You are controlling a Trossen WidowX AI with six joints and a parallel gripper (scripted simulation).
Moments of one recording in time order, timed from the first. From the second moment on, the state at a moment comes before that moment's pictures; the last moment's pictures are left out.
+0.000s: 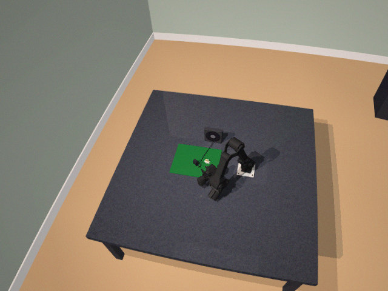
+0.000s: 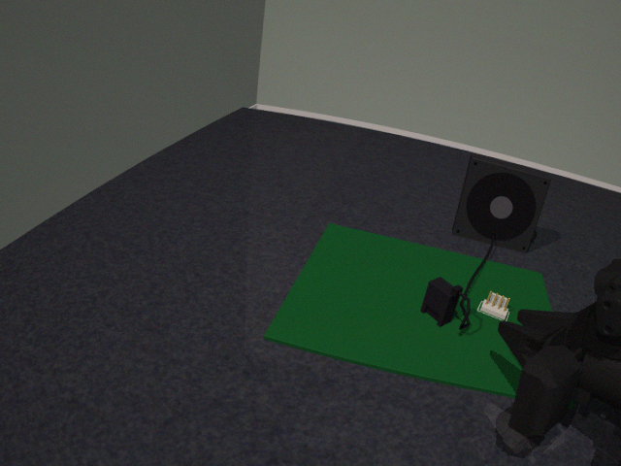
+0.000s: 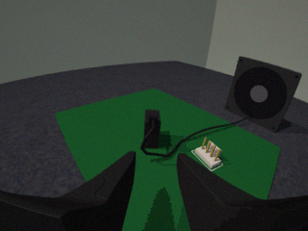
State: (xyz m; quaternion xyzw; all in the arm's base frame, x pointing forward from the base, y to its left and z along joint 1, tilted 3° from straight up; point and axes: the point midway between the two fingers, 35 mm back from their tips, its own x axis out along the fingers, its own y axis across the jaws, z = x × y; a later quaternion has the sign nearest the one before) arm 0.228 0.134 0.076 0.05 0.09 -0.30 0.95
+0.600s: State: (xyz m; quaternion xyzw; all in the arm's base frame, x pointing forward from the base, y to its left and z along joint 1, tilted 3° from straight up) arm 0.215 0.136 0.108 0.04 0.09 -0.32 0.94
